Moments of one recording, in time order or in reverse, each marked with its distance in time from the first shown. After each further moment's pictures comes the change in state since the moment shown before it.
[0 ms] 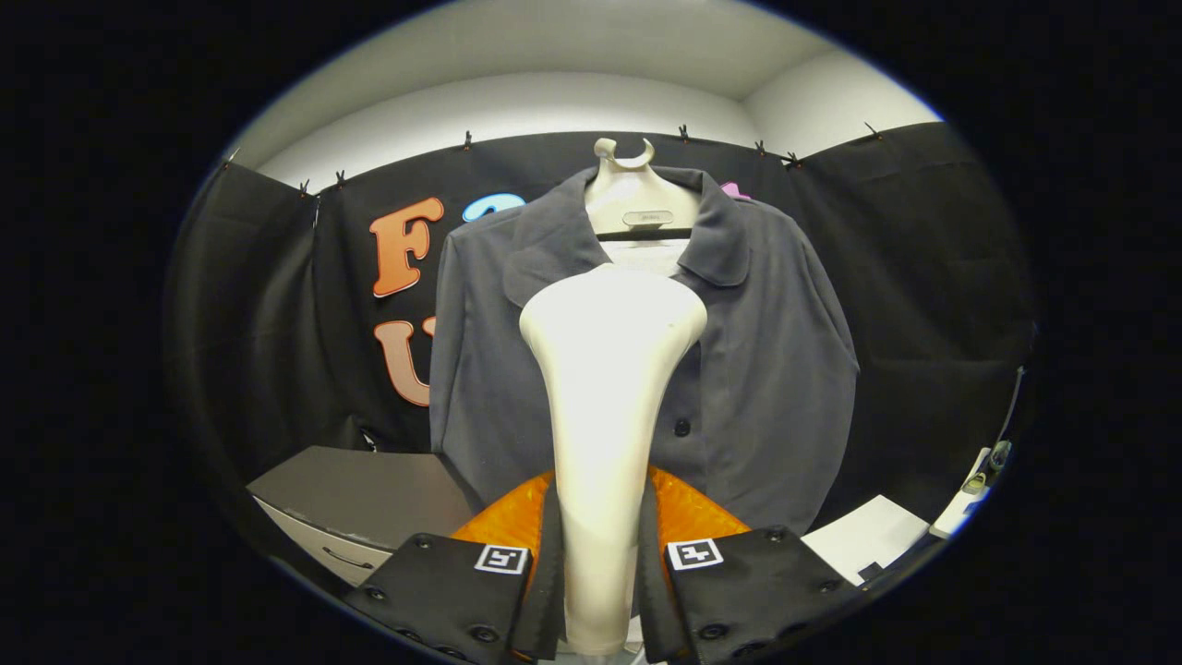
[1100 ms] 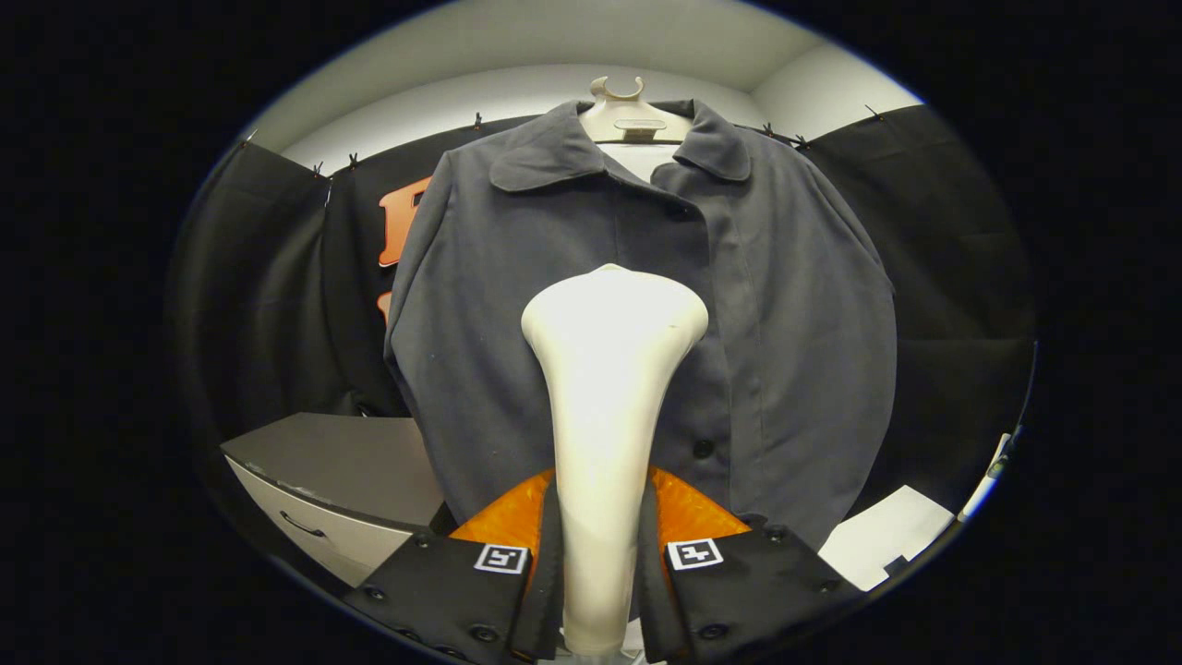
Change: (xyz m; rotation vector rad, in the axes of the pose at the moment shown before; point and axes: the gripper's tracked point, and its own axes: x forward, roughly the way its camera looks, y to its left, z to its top) arm 0.029 -0.013 -0.098 -0.010 0.007 0.049
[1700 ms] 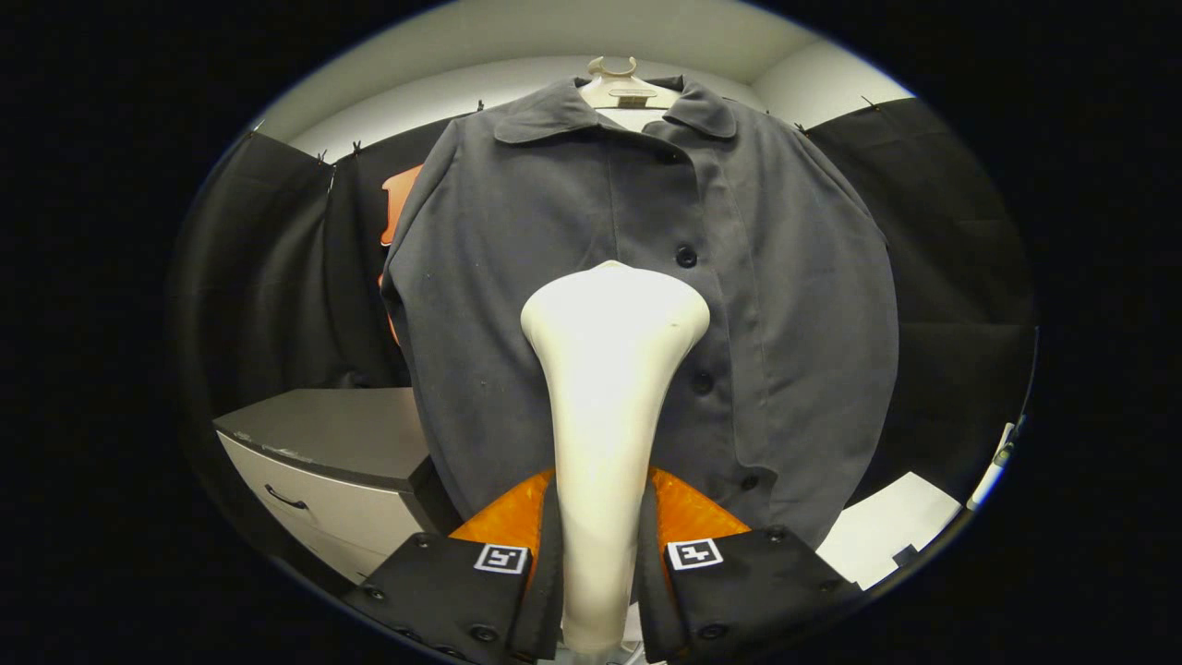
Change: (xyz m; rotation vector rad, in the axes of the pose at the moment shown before) arm -0.004 -0.007 -0.051 -0.003 0.040 0.003
